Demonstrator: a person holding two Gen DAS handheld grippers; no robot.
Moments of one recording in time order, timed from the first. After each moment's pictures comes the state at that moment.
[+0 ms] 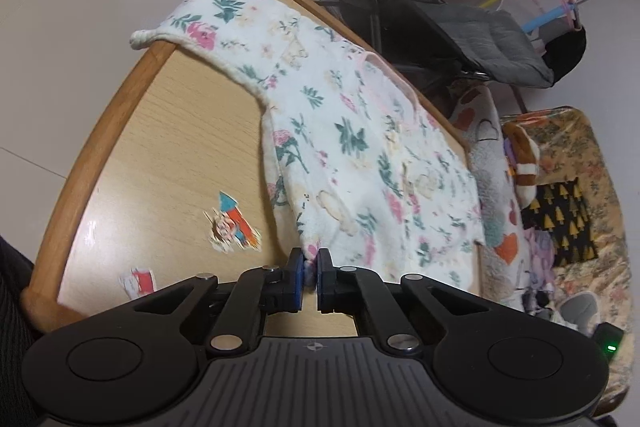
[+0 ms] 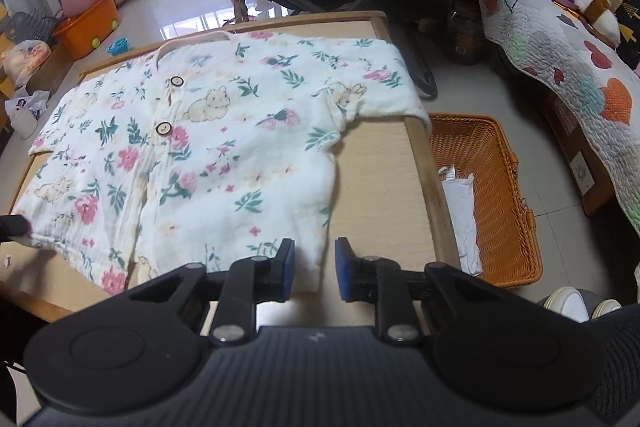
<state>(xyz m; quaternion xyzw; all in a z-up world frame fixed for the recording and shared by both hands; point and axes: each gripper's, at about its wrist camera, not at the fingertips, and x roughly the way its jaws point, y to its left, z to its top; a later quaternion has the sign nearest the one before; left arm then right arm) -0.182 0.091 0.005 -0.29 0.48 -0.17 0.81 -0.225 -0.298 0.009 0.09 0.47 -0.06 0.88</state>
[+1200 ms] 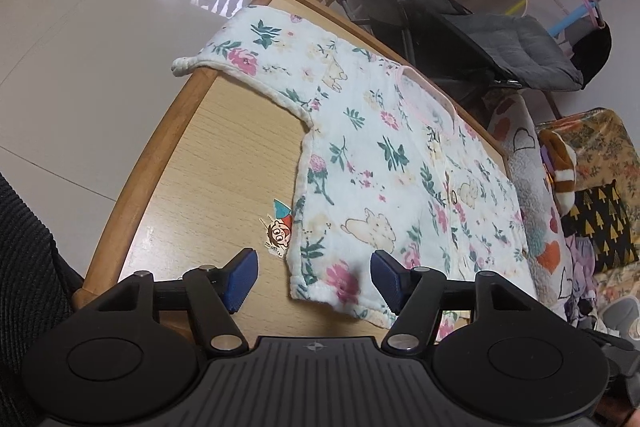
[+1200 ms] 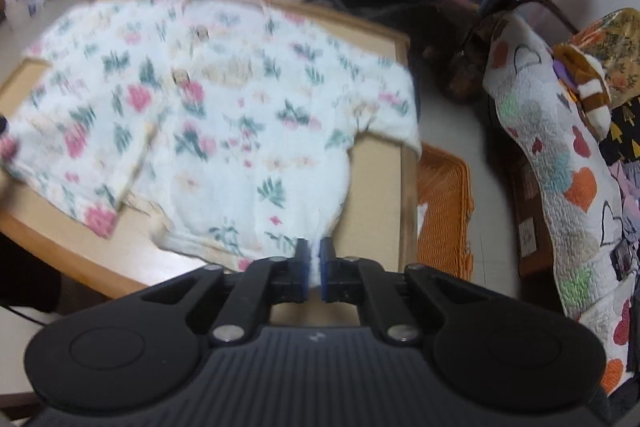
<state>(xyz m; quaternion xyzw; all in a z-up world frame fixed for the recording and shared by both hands) -0.188 0.096 0.002 -0.24 0.47 -0.12 0.84 -0.221 -0.264 0.021 -0.09 0.51 -0.06 0.85</state>
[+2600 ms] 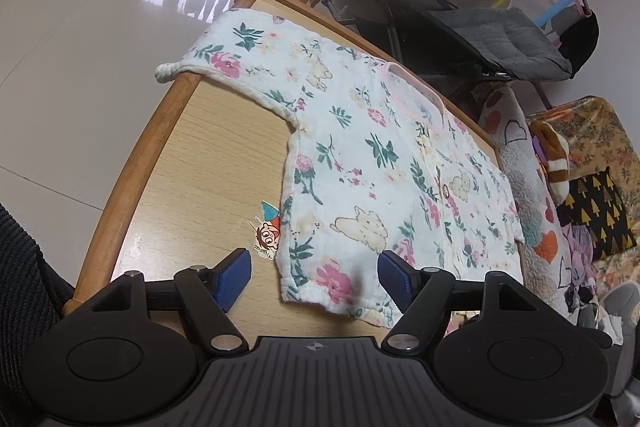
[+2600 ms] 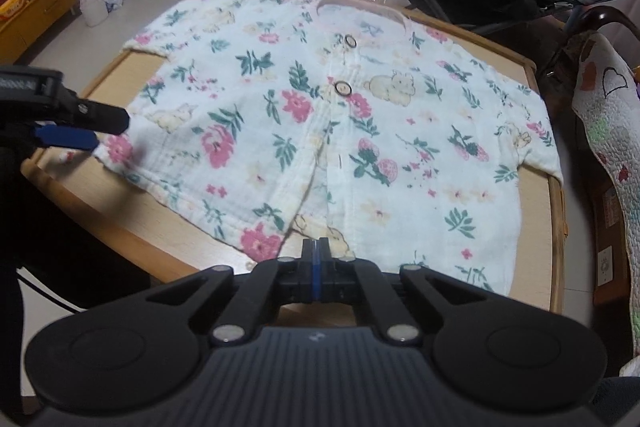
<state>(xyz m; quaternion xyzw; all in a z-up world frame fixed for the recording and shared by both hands) -0.189 0.090 -0.002 -0.23 0.46 -0.13 0.85 -0.214 -0.188 0.019 -0.05 0.49 0.06 0.87</state>
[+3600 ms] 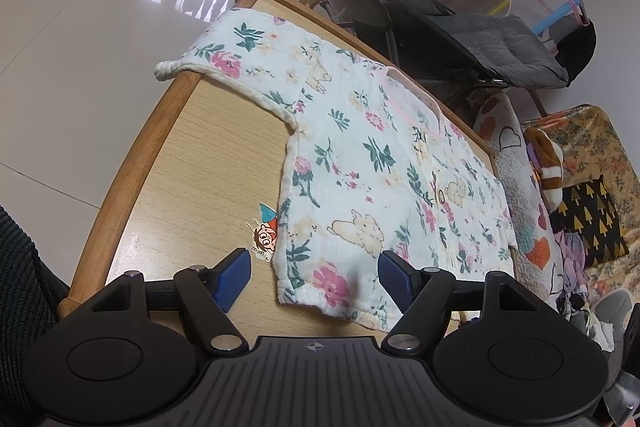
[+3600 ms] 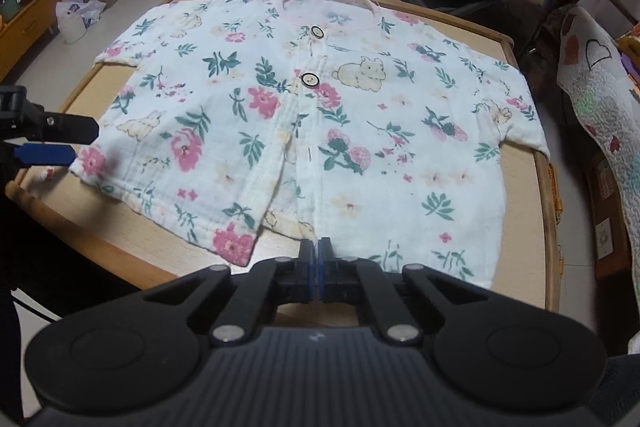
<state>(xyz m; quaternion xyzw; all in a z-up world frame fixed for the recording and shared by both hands) -0.188 0.091 -0.003 -0.24 0.46 -0.14 0.84 -0.210 -0.205 0.010 -0.02 0.50 0.03 0.86</state>
